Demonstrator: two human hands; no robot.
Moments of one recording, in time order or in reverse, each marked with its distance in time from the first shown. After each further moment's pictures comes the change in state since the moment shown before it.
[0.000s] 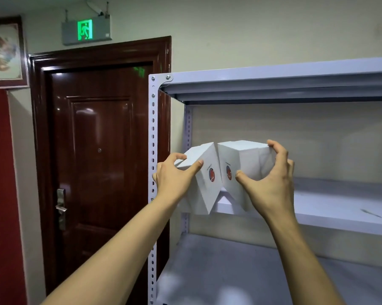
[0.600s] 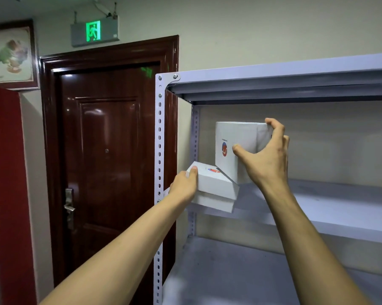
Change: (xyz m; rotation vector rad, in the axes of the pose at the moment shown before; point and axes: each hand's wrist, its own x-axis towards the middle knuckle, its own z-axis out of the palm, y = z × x) left_hand 0.031 -0.033 0.026 0.048 -0.235 -0.193; right_hand 0.054 -0.022 0.039 0.056 0.028 -0.039
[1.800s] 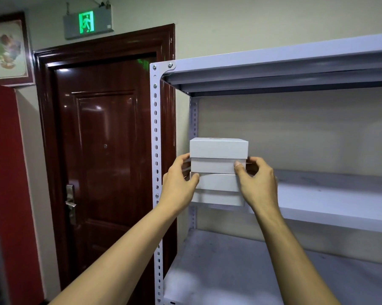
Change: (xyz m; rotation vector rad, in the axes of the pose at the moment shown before) left_hand -0.026 -0.015 -0.008 -0.105 0.069 0.386; right_hand -0.043 0.059 0.026 0.039 -0.108 0.197
